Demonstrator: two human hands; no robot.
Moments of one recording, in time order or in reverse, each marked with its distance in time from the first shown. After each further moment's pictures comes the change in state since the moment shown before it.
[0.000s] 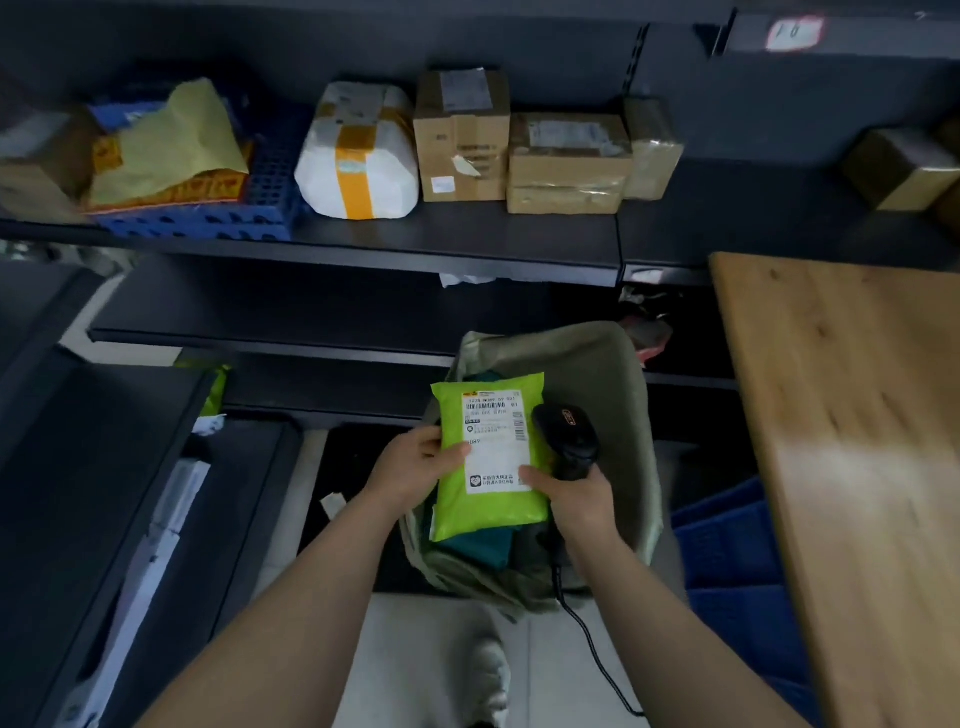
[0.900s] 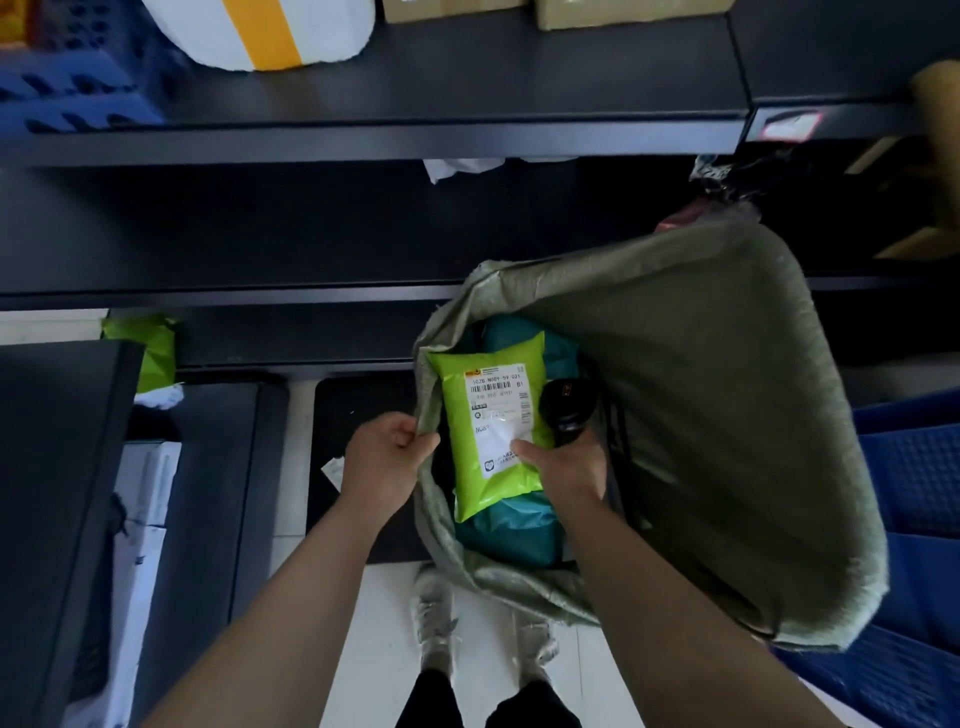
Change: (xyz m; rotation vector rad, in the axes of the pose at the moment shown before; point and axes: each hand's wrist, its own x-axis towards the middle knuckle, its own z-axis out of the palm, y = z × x) left_hand 0.123 -0.104 -0.023 0.124 0.150 -0.154; right_hand 0.153 0.123 0.096 -0.530 0.273 0.157
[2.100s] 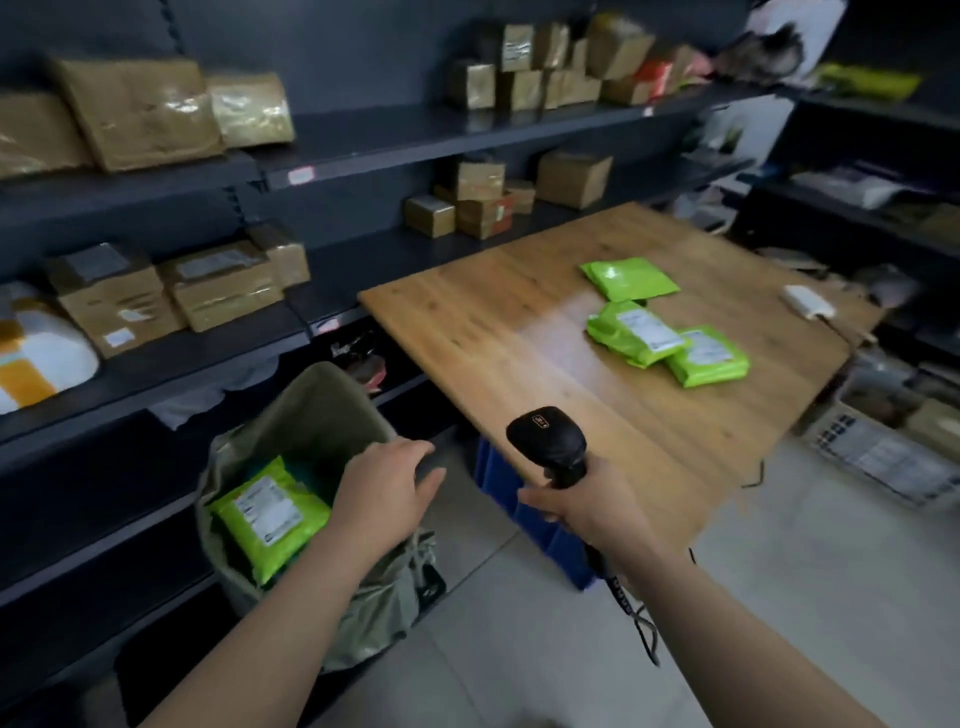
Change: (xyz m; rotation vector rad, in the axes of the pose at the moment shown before) left_hand -0.398 0.167 0.039 0.716 -0.211 1.254; right_hand -0.393 0.135 -0.409 0.336 0.255 -0.185
